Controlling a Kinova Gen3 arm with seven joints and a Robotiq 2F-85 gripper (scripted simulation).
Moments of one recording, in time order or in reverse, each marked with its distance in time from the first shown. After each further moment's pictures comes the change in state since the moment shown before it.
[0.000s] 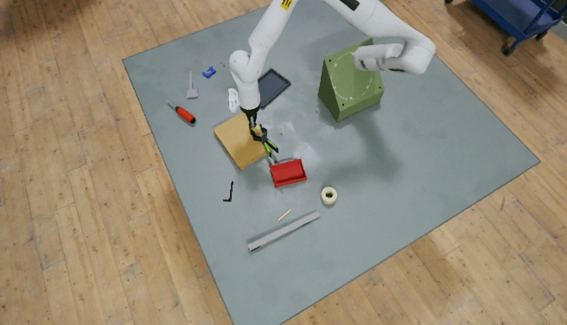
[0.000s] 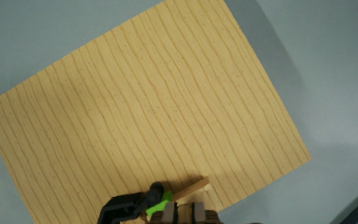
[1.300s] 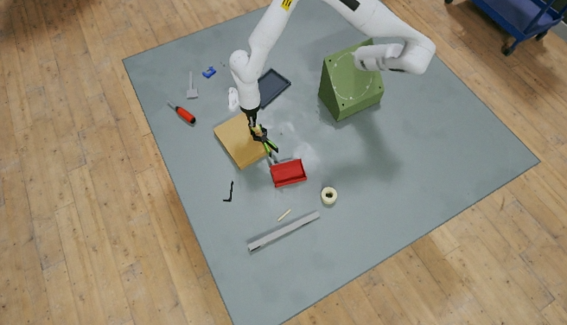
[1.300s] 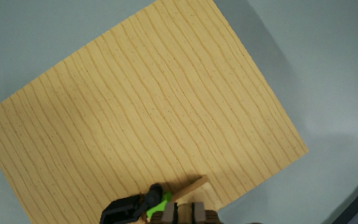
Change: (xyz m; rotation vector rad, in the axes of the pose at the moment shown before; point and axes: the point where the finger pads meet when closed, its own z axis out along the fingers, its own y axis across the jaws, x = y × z) arm 0.000 0.000 -0.001 -0.001 0.001 0.058
